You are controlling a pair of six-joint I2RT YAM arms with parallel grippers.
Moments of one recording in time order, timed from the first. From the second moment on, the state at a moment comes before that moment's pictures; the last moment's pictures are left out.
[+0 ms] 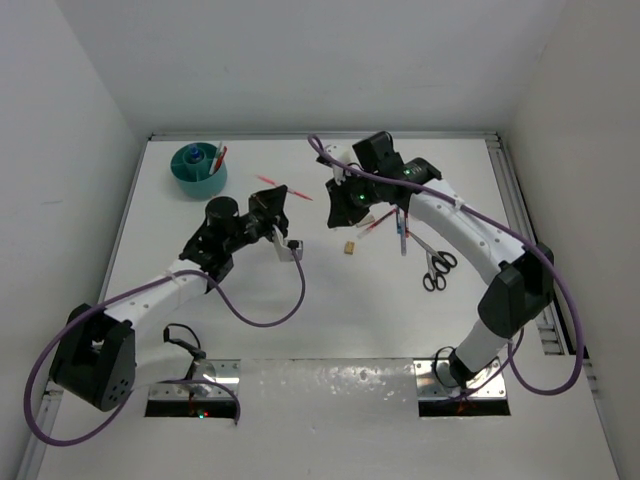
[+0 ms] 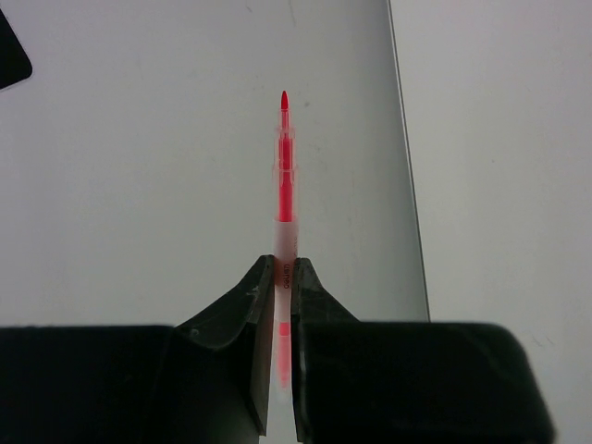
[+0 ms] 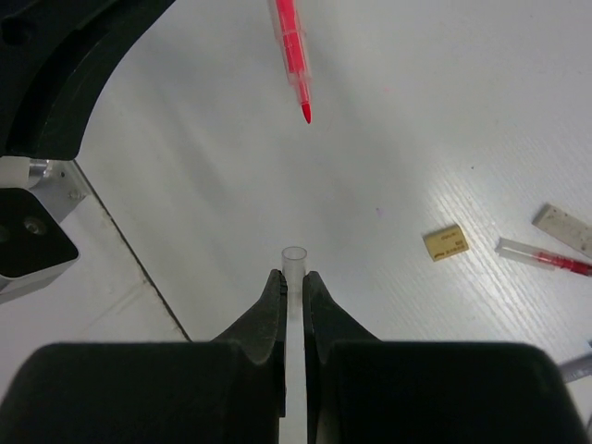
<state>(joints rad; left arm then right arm) -0.43 1.19 0.65 0.36 0.39 1.63 0.58 1.67 1.54 -0.75 -0.44 -0.09</state>
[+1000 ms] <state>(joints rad) -0.44 1.18 0.60 0.39 0.46 1.67 0.59 1.74 1.61 -0.69 -0.42 -0.10</state>
